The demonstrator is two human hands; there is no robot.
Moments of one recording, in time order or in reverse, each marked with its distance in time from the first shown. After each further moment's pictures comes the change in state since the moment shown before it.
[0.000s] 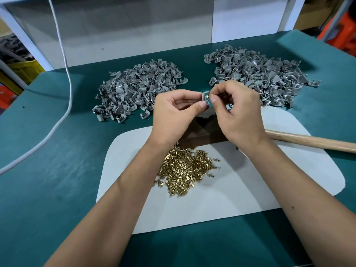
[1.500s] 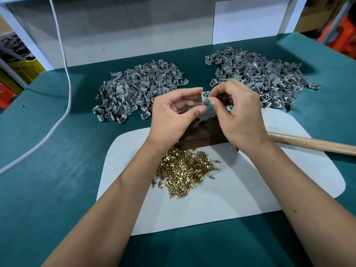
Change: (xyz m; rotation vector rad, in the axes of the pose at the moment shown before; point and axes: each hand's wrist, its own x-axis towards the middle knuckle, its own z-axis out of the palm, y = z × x) left_hand 0.000 -0.005 -0.008 -0.023 -0.076 0.095; right_hand 0.002 -0.003 -0.003 0.001 -0.058 -0.003
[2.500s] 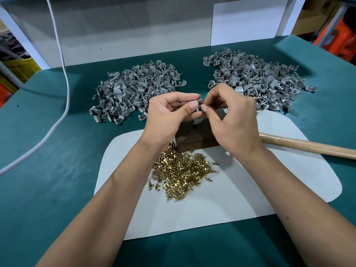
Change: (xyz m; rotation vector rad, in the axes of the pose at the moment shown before) left_hand 0.004 -0.001 -0.003 -0.214 0.008 -0.136; right_hand -0.005 -0.006 0.005 0.009 0.037 -0.040
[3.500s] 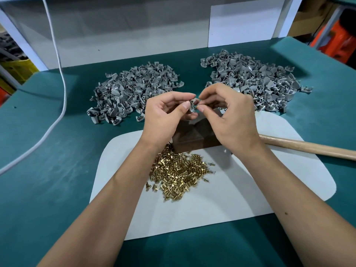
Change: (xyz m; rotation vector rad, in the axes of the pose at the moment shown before) left_hand 0.000 -0.003 -0.002 0.147 0.029 0.122; right_hand 0.005 0.002 -0.005 0.090 -0.040 0.045
